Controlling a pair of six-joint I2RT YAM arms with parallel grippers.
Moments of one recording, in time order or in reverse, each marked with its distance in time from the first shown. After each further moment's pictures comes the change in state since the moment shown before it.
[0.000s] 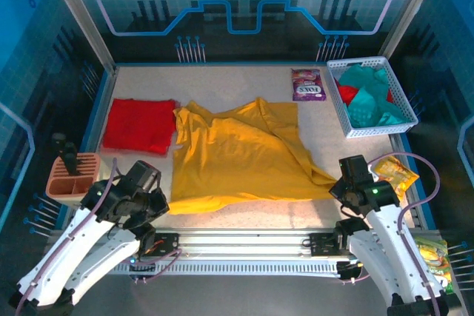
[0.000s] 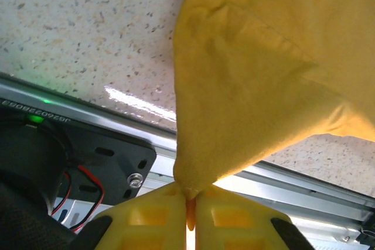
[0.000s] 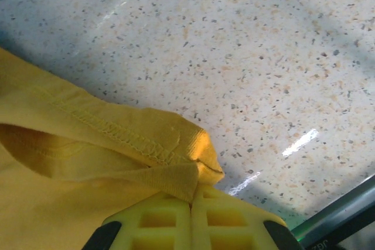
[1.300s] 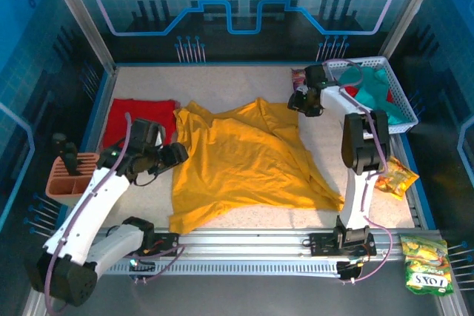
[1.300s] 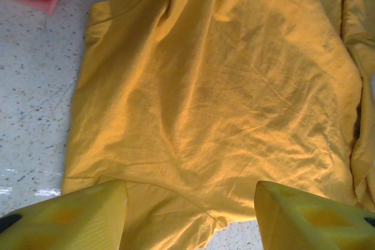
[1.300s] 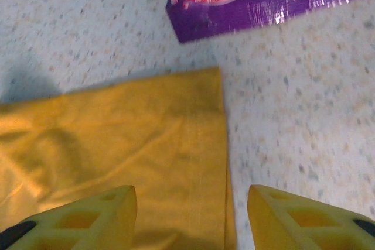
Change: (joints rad) left arm 0.270 0.333 0.151 0.471 0.061 0.381; right arm -0.037 1.452 1.016 0.572 -0.278 -0.512
